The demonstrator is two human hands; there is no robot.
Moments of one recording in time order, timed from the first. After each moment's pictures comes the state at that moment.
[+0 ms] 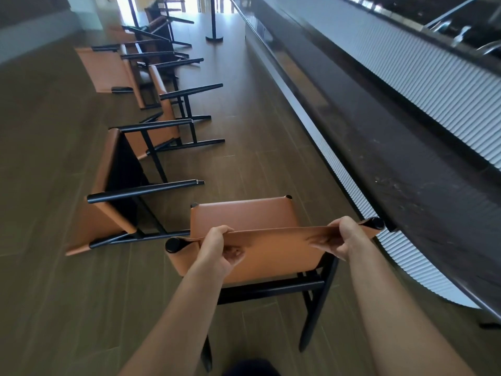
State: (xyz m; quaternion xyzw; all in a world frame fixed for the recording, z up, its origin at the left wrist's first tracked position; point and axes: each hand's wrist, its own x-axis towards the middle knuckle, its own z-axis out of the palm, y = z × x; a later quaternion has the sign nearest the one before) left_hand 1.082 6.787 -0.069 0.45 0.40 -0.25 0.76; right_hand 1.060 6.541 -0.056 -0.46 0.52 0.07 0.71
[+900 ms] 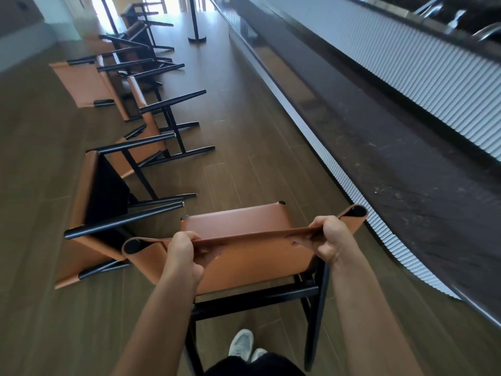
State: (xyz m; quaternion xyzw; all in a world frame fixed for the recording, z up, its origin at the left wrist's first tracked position) left_hand 1.169 6.773 -0.033 0.46 0.40 -0.17 0.78; right_hand 1.135 6.533 -0.039 -0.41 0.46 0.02 0.79
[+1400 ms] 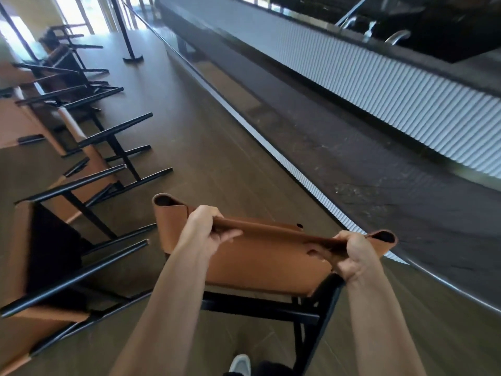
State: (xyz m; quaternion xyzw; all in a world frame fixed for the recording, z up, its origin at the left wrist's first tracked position) left_hand 1.249 6.685 0.004 0.56 0.25 -0.33 0.72; right_hand 1.105 6.483 -0.034 -0.30 0.52 -0.16 0.78
